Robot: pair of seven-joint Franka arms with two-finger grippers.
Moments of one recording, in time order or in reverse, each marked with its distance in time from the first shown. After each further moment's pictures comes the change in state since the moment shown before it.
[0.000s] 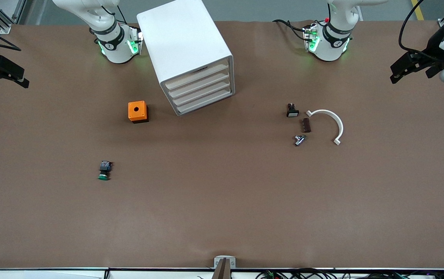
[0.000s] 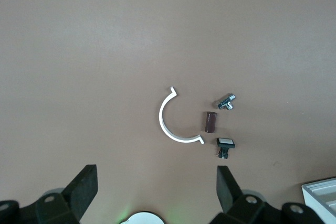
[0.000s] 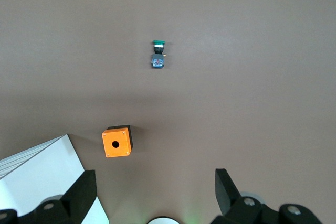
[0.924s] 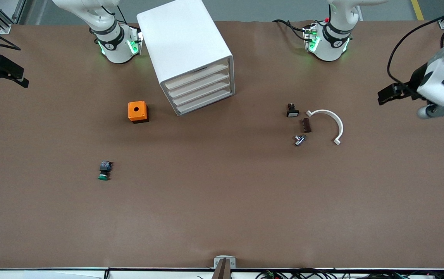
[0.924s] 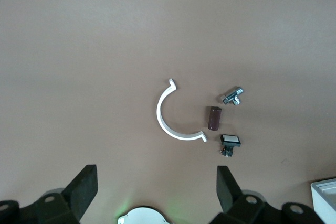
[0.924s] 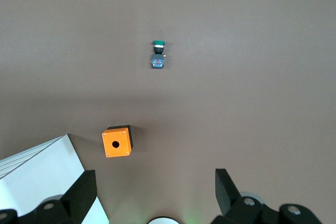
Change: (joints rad) left arm -0.006 0.191 -0.002 0.027 0.001 0.015 -0.008; right arm 0.000 -0.004 0.000 -0.002 0.000 0.000 0.000
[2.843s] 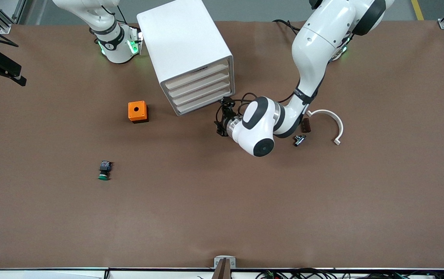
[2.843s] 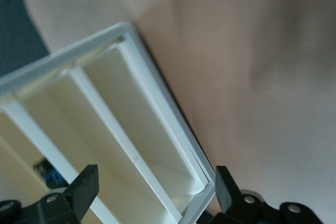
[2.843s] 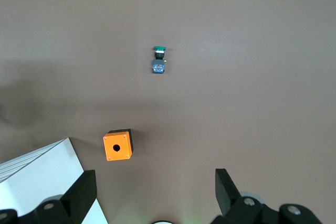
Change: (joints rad) left arm -0.582 0.806 -0.032 0.256 -0.810 0.262 -1.738; right arm 0.000 -0.007 0.003 0.013 -0.001 0.006 0.000
